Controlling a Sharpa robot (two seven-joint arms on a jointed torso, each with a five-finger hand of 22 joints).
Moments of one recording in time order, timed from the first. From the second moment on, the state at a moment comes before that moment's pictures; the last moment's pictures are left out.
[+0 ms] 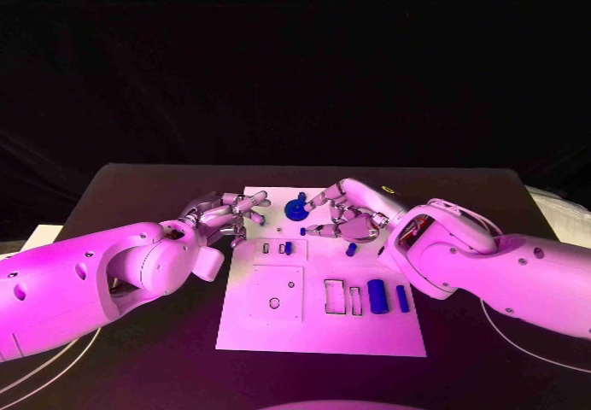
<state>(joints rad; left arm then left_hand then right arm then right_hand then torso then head) 1.14 -0.93 -0.01 1.64 -0.11 -0.31 0.11 1.32 0.00 0.02 0.24 0.13 1.06 0.12 0.17 0.10 1.34 0.03 0.40 0.32 1.47 -0.03 1.36 1.29 0.12 1.40 0.06 1.12 0.87 1.19 -0.87 -0.02 1.78 -1.37 -0.46 -0.08 1.29 -0.09 0.16 0.08 0.20 1.01 0.14 0.07 0.07 1.30 0.05 0.92 1.15 1.47 -0.03 1.45 1.31 0.06 1.41 0.08 1.46 1.29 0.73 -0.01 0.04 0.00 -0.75</state>
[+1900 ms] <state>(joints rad) 1.30 -0.55 -0.02 1.31 -1.02 0.25 -0.70 1.17 0.05 -0.27 0.29 0.05 0.94 0.05 0.64 0.48 1.37 -0.03 1.25 1.16 1.47 -0.07 1.57 1.31 0.05 1.46 0.03 1.46 1.31 1.27 -0.98 -0.02 1.73 -1.11 -0.43 -0.12 1.31 -0.11 0.17 0.07 0.35 1.02 0.13 0.07 0.07 1.29 0.04 0.90 1.12 1.47 -0.03 1.42 1.31 0.06 1.41 0.08 1.45 1.27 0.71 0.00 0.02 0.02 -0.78</state>
